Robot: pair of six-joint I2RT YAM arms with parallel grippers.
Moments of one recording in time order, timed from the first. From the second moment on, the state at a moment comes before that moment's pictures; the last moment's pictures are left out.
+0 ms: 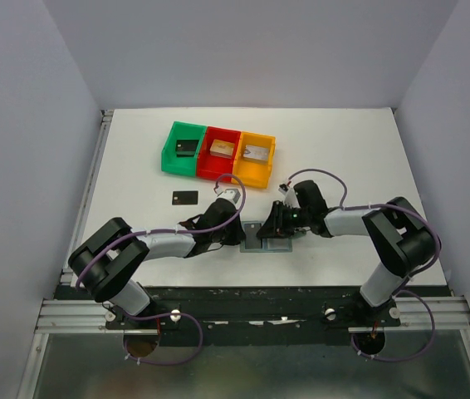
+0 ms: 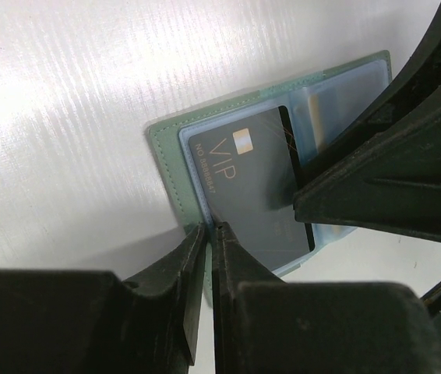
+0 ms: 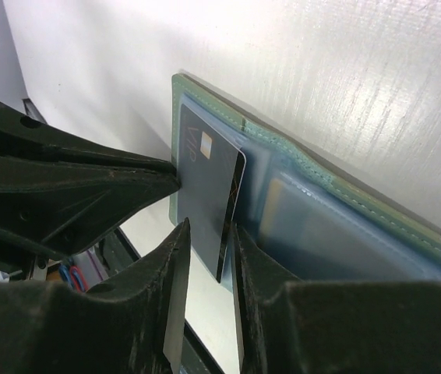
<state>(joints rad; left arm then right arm) -0.82 1.54 0.60 0.20 0.00 -0.68 0.52 1.68 0.65 0.23 -0.62 0.69</state>
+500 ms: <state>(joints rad) -0.81 1.54 0.60 0.21 0.01 -0.68 0.49 1.73 0.61 0.41 -0.69 0.76</state>
